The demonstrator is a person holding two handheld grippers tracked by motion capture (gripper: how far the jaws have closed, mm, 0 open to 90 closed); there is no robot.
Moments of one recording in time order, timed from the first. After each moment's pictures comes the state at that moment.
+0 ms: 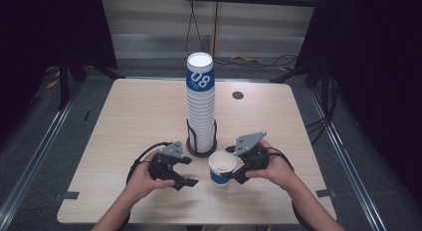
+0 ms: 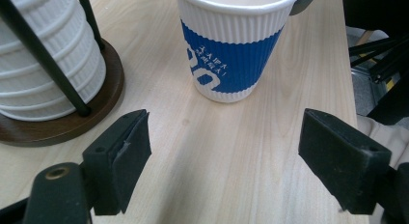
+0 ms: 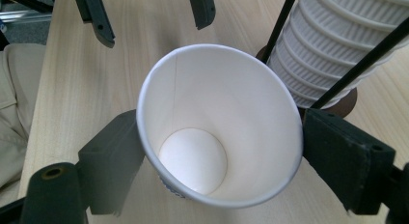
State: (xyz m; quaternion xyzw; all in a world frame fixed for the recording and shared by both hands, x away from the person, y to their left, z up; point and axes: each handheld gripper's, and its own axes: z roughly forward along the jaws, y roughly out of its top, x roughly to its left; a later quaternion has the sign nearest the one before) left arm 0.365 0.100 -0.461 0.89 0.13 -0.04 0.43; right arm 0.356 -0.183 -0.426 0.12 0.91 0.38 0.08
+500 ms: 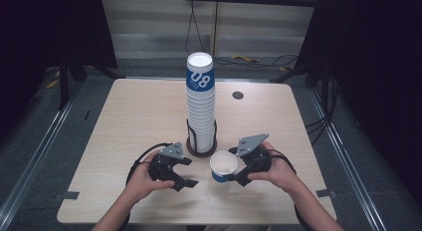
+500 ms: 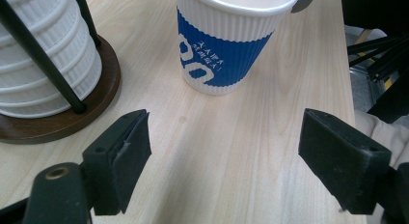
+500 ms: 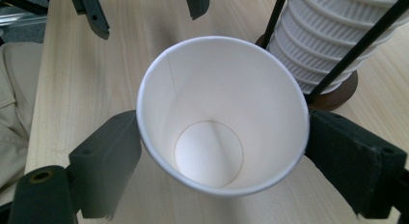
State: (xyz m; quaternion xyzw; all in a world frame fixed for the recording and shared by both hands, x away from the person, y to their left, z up) left arm 0.364 0.101 -0.462 0.89 0.13 -0.04 0.44; right arm 0.352 -0.189 -0.430 0.14 0.91 0.37 0.08
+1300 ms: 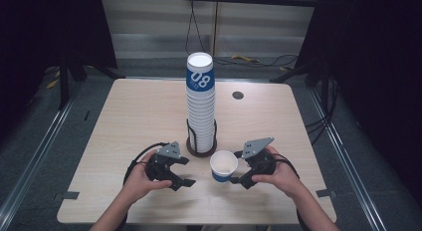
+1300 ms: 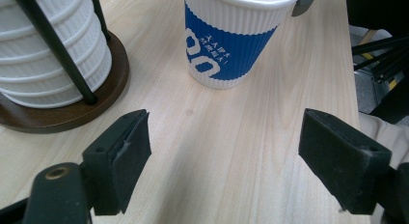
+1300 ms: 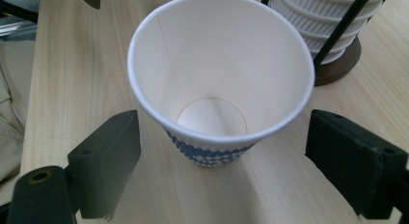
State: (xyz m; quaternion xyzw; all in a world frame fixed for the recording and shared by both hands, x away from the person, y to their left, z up) left arm 0.364 0.108 -0.461 0.89 0.14 -0.04 0.43; right arm 0.347 -0.204 -0.445 0.17 0.91 0.37 0.07
